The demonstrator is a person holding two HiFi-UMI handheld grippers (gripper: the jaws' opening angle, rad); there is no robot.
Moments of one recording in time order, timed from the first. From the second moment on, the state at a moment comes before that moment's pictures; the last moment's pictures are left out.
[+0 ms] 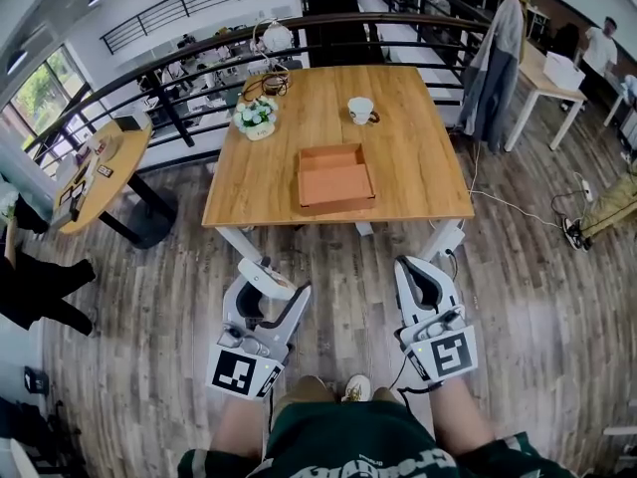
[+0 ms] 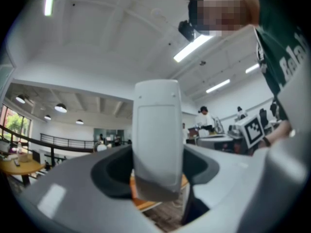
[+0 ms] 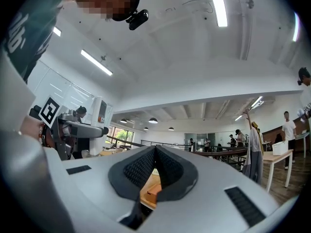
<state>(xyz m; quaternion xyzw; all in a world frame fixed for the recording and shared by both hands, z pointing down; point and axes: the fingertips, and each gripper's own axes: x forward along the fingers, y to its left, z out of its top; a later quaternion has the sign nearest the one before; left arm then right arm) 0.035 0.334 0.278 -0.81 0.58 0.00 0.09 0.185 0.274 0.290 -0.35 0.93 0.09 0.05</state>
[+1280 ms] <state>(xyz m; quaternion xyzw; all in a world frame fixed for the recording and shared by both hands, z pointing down) 0.003 0.251 0.255 -0.83 0.55 0.02 0.13 0.158 0.211 0.271 -0.38 0.91 0.13 0.07</state>
